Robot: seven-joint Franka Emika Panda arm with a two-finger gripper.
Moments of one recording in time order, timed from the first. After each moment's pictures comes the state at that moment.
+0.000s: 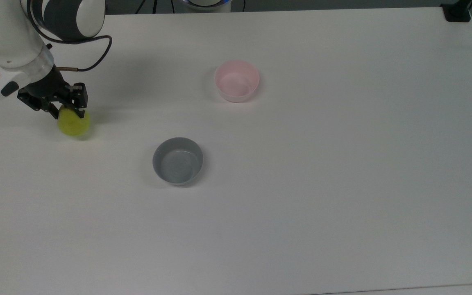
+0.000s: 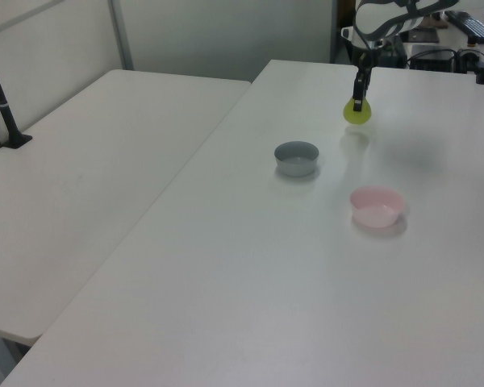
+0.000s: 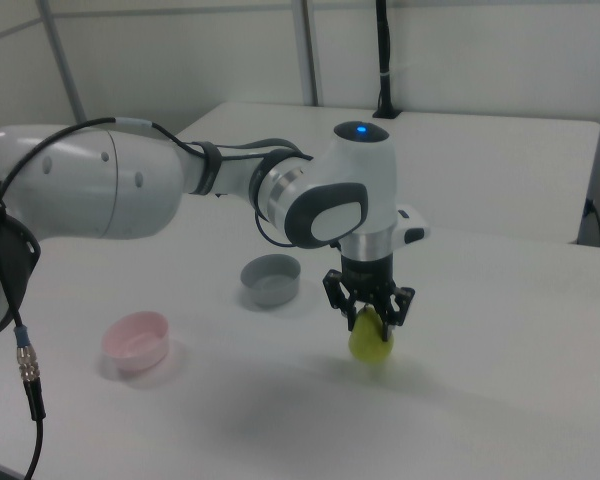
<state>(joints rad) -0.24 0.48 -0.22 -1.58 0.16 2.05 -0.58</state>
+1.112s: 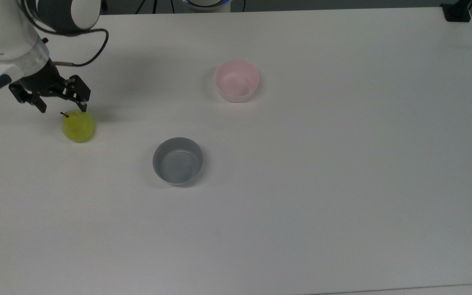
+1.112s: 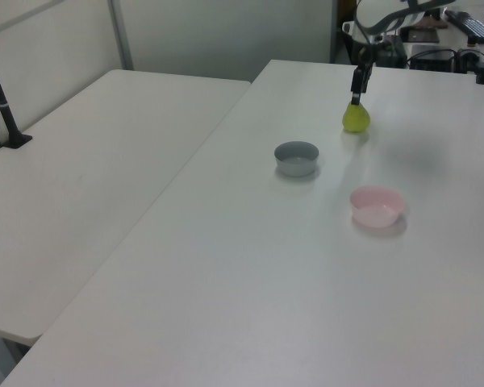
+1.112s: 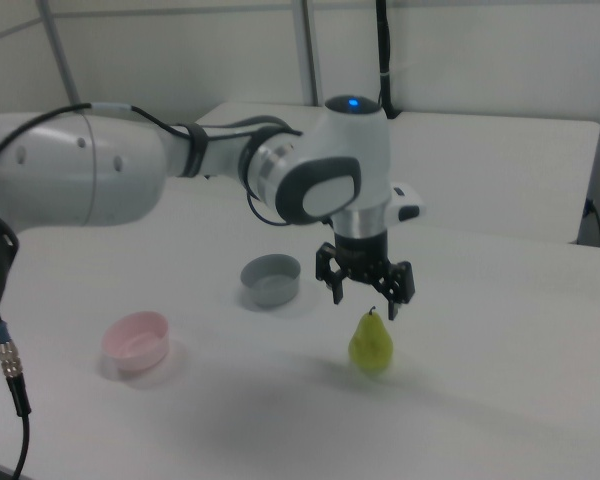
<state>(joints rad) -0.24 0.44 -0.22 -1.56 0.15 2.02 -0.53</state>
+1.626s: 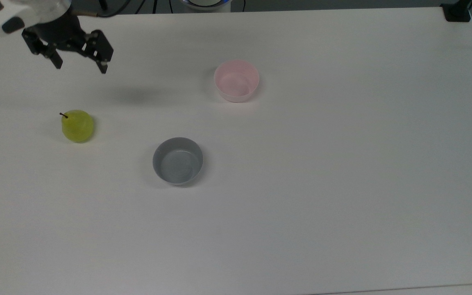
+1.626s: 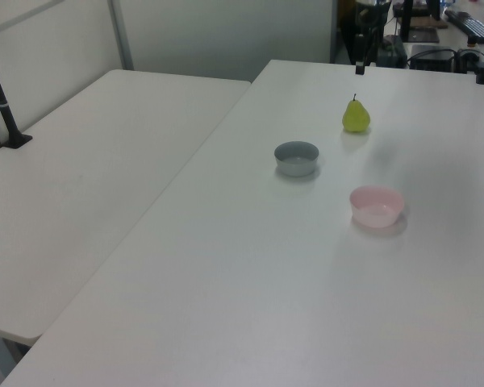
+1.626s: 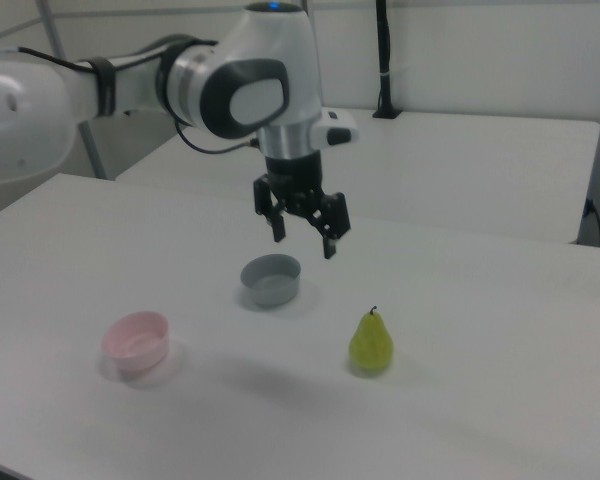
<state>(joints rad) -0.13 0.23 -0.21 -1.56 0.05 1.79 -0.24</state>
